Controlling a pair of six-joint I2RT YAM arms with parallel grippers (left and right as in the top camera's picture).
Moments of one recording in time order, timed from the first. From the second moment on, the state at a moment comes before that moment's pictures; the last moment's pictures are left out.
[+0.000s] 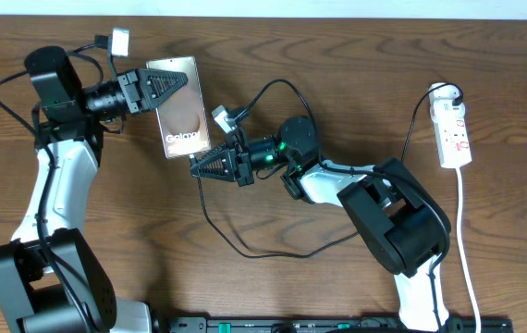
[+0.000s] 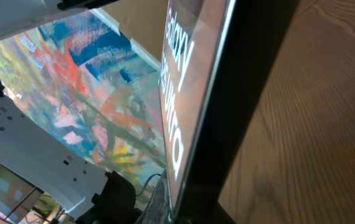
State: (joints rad) left arm 0.23 1.63 1.12 0.18 1.41 -0.64; right arm 0.65 2.14 1.10 1.27 -1.21 0.99
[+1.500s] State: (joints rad) left arm 0.21 1.63 1.12 0.21 1.41 -0.61; right arm 0.64 2.14 1.10 1.27 -1.22 0.99
